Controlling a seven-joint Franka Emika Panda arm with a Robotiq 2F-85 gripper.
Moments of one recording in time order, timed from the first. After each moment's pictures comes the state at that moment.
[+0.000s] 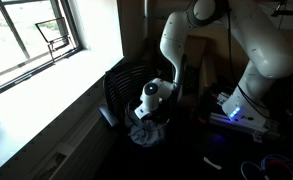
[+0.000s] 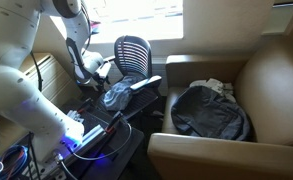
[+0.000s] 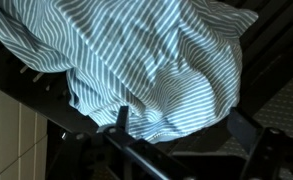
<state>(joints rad) 0.11 0.94 0.34 -2.10 -1.36 2.76 -0.40</state>
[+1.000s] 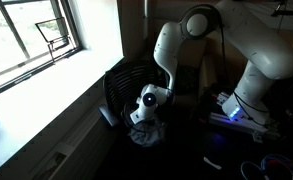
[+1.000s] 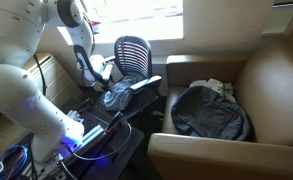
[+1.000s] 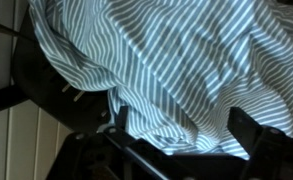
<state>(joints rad) 0.23 1.06 0.25 -1.90 -1.62 2.73 -0.09</state>
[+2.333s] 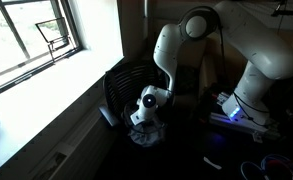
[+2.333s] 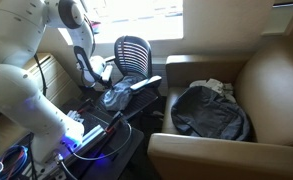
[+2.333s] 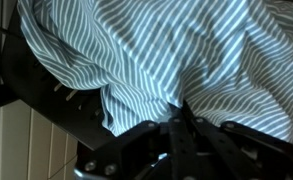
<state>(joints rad) 0.23 1.08 0.25 -1.89 -1.61 2.73 -0.09</state>
